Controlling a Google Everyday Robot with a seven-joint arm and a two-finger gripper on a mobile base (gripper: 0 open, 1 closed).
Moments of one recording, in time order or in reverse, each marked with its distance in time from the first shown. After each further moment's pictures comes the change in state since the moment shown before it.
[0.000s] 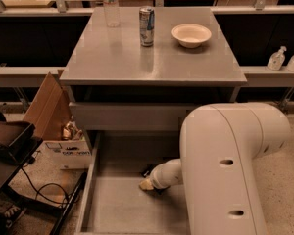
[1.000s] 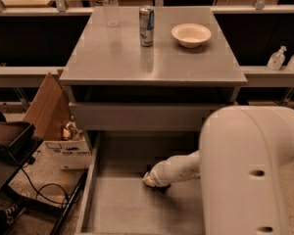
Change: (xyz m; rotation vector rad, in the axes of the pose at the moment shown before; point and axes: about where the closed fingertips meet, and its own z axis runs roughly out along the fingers) arm -0.026 0.004 -0.024 -0.029 -0.035 -0.042
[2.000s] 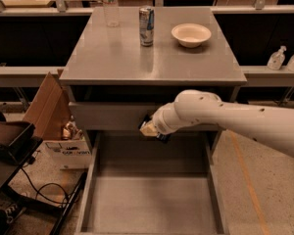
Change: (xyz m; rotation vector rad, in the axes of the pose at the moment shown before) arm -0.176 -0.029 -0.200 -0.010 -0.142 -0.183
